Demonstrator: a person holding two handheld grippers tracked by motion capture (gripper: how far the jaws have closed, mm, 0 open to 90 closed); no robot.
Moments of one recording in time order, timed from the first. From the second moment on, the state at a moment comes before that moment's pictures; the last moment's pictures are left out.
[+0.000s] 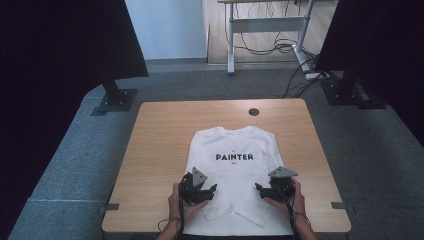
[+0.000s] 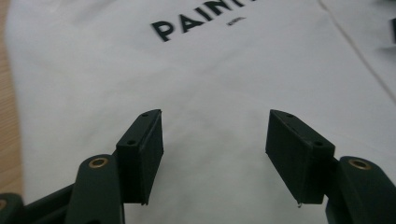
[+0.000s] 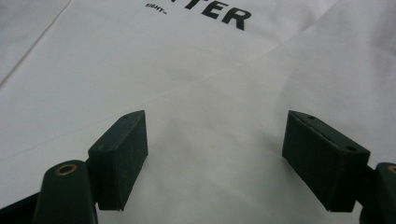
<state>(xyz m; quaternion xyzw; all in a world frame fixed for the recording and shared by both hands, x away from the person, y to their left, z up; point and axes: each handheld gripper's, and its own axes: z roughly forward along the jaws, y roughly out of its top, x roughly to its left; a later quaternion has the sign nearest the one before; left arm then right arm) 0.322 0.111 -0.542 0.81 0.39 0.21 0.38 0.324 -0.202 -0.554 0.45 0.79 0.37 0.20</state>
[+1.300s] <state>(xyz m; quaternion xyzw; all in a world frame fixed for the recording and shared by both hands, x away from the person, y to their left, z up) 0.350 0.145 -0.551 0.81 0.42 0.19 0.36 0.327 -0.182 -0.555 0.46 0.78 0.38 0.20</state>
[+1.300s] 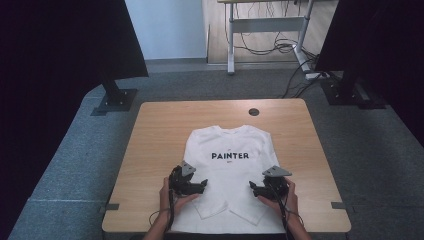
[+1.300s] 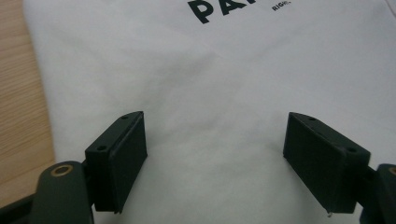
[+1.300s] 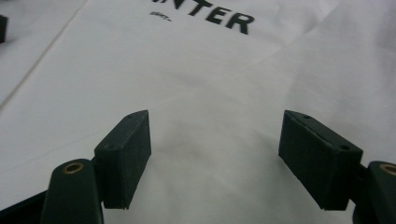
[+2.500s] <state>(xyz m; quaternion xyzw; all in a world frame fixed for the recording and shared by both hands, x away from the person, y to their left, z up) 0.315 0.156 -0.538 0.80 0.41 0.20 0.38 0.268 -0.209 -0.539 0.45 0.76 0.42 0.20</state>
